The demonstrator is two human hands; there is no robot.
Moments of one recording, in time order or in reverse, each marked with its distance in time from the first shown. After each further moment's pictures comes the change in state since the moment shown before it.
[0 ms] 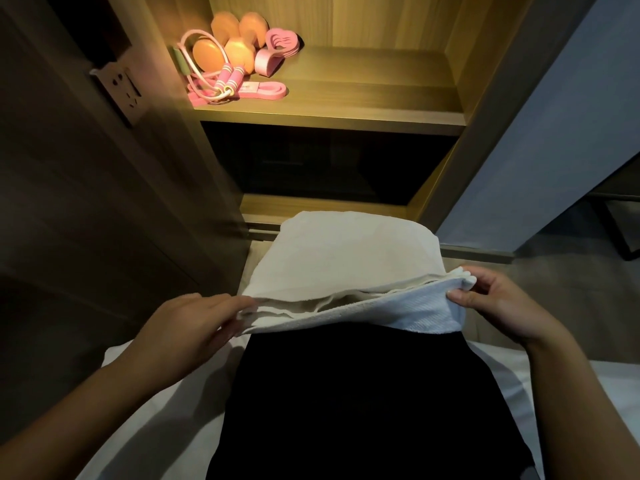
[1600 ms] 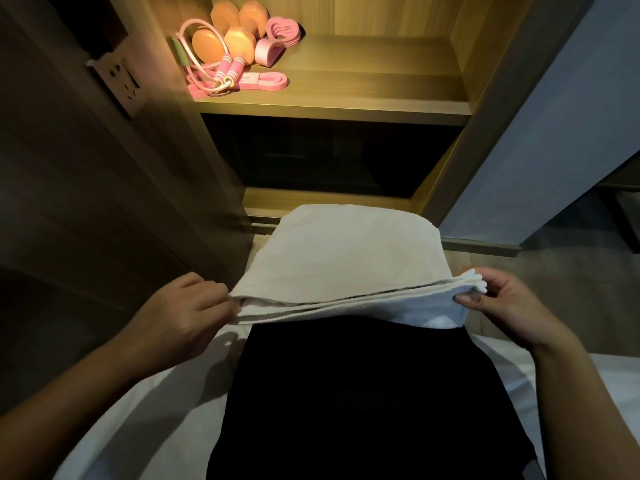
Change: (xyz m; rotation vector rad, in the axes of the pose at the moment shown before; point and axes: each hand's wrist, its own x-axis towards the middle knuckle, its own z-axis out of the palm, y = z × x) left_hand 0.002 -0.014 0.003 0.200 0.195 0.314; right_hand -0.009 0.016 -0.004 0.036 0.024 -0.048
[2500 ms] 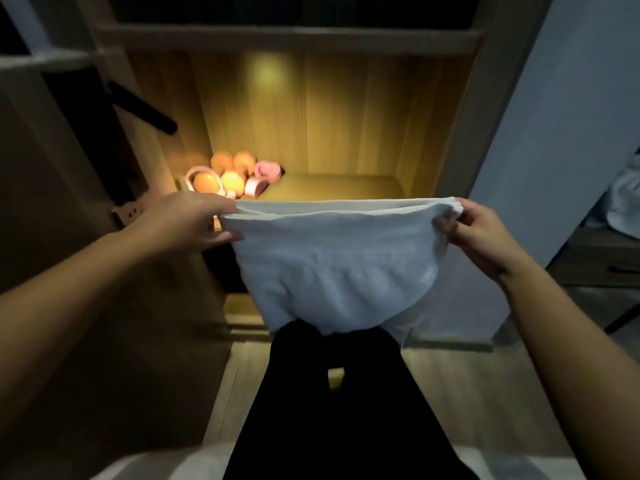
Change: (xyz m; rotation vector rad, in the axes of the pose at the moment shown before) left_hand 0.195 -0.133 -0.116 0.120 -0.050 -0.204; right_hand 0.088 -0.194 -0.035 -0.188 0.261 -0.509
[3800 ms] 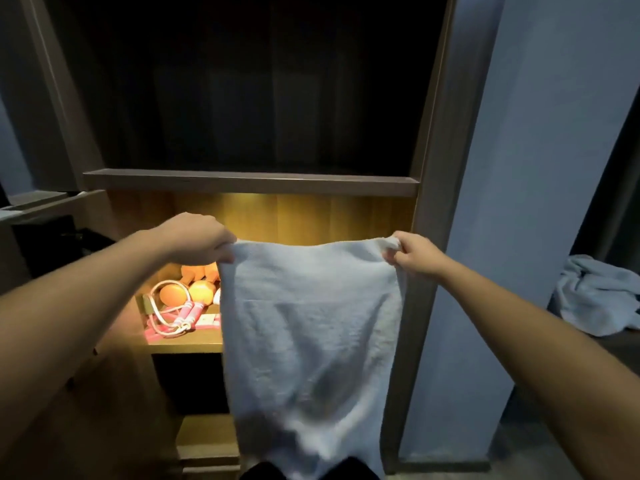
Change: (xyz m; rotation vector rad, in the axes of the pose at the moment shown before) left_hand 0.159 -0.030 -0.066 0.352 -0.269 -0.144; right_hand 0.155 -0.063 -0.033 -0.782 -0.015 -0.035
